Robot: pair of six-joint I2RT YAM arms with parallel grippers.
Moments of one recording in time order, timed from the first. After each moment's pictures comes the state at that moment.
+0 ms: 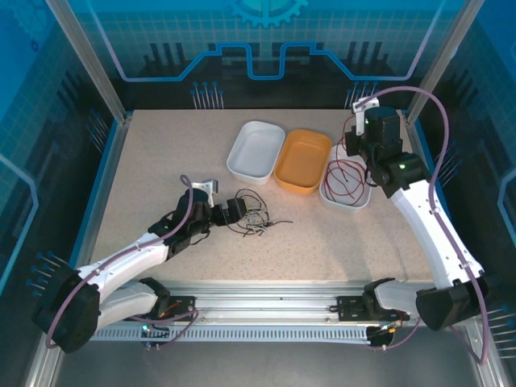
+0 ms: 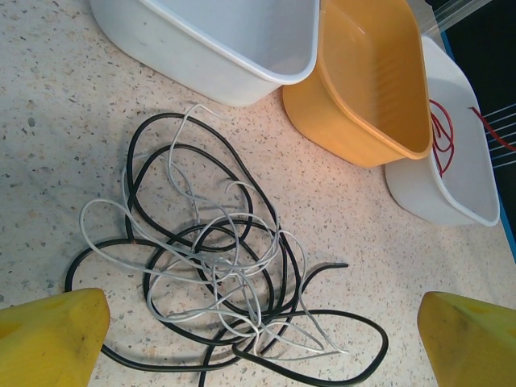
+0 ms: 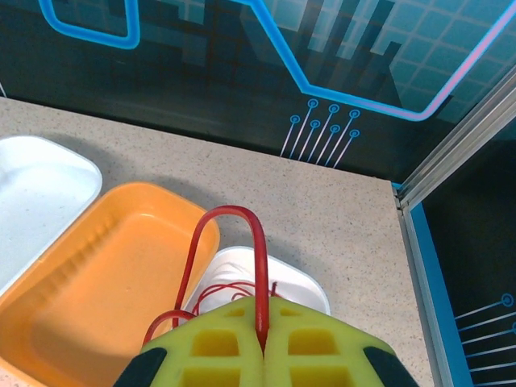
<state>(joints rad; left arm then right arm) -0.53 1.08 0.50 0.01 0.09 -0.74 0.28 1.25 1.39 -0.63 0.34 -0.09</state>
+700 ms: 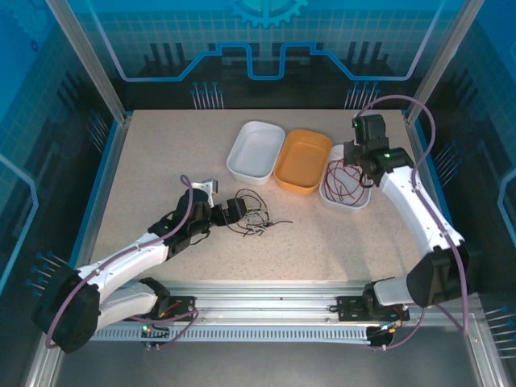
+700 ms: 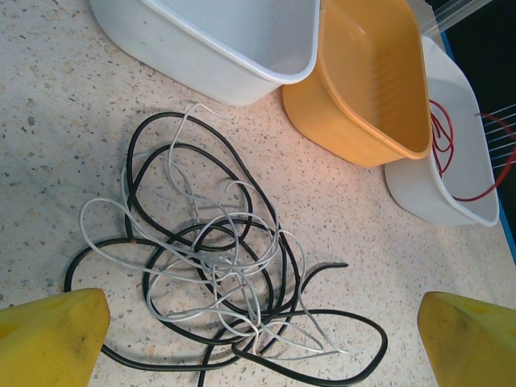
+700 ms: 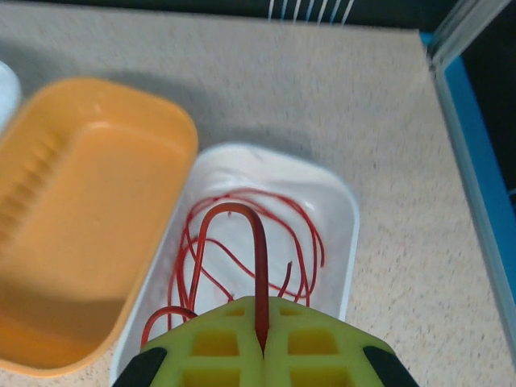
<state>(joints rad) -0.53 1.08 0.50 0.01 0.09 -0.74 0.20 1.41 1.30 -0.71 0.31 0.12</state>
